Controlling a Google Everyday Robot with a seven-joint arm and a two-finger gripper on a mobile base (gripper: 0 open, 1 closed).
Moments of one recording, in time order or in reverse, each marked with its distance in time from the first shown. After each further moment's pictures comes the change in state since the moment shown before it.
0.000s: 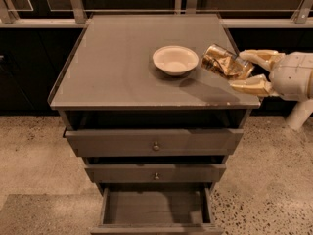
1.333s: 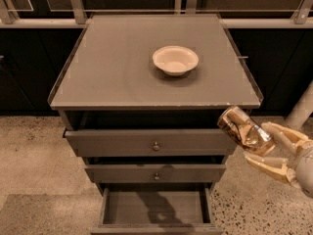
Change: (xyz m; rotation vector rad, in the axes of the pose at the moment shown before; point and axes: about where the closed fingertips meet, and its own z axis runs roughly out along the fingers) arm 0.032 0.148 -0.089 0.096 0.043 0.264
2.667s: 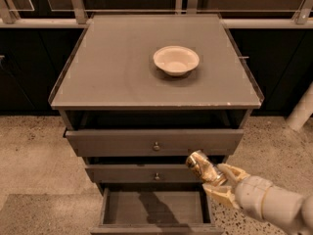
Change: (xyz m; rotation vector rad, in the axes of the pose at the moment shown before) arm 0.136 0.105 0.110 -0.146 0.181 0.294
